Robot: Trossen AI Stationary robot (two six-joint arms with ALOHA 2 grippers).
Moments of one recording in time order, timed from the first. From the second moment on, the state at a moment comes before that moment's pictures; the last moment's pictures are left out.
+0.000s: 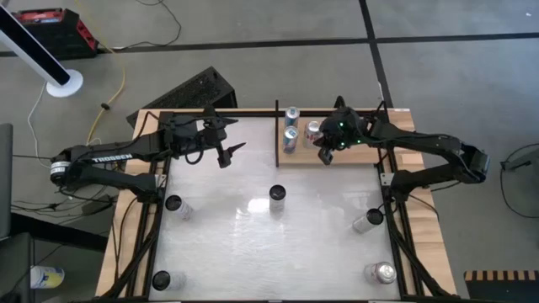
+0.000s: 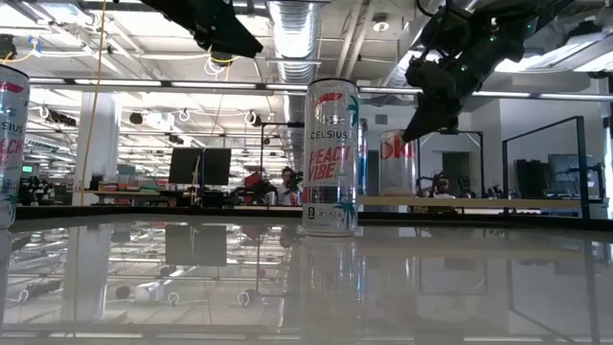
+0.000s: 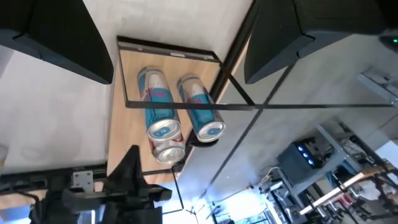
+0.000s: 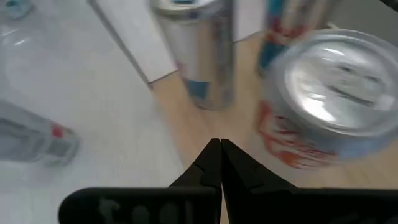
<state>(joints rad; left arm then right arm) 0.26 1.05 0.88 -0.06 -0.23 0.30 -0.51 1.20 0.81 -0.36 -0.13 0.05</state>
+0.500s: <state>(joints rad) 0.32 1.05 0.88 -0.08 -0.19 0.32 -0.54 1.34 0.81 -0.25 -0.13 0.02</state>
